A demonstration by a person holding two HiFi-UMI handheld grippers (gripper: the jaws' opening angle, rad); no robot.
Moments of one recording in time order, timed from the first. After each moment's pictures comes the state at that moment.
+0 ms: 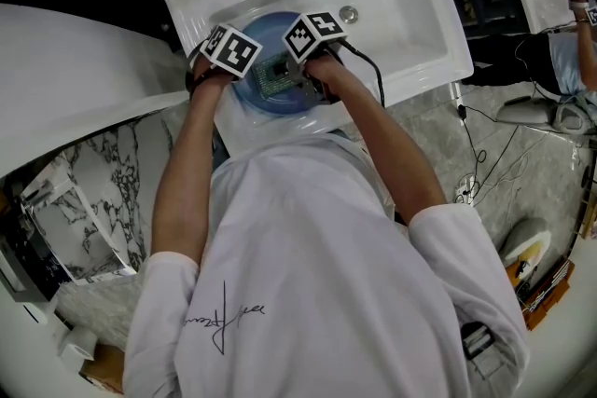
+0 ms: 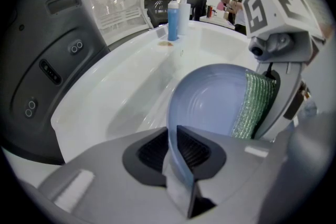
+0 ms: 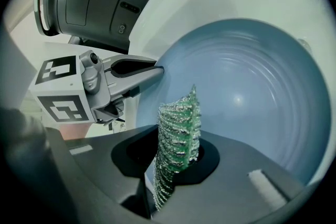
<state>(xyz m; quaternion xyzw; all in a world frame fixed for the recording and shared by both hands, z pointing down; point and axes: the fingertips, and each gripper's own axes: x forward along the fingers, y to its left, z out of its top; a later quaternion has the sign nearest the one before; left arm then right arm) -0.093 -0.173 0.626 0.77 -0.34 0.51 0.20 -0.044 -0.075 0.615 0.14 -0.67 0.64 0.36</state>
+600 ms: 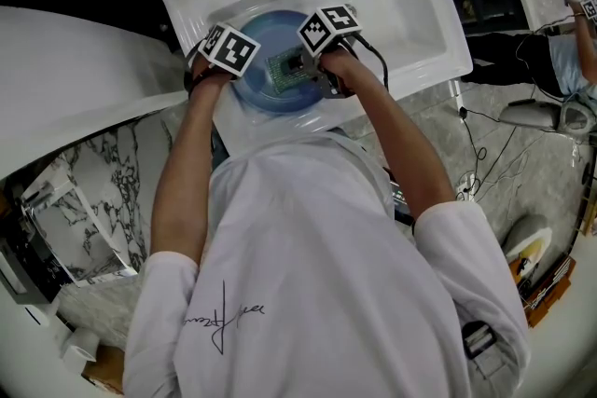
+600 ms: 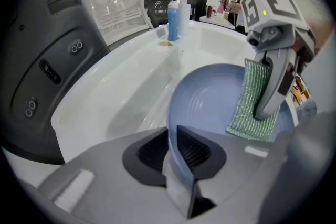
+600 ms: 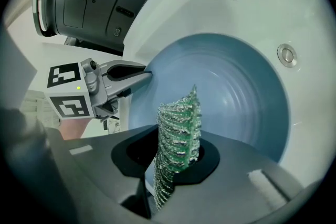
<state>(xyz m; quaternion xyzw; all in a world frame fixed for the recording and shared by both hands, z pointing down) -0.092 -0.172 0.626 0.77 -0.34 0.50 0.21 -0.007 -0.085 0.615 0.16 -0.66 0.63 0.38</state>
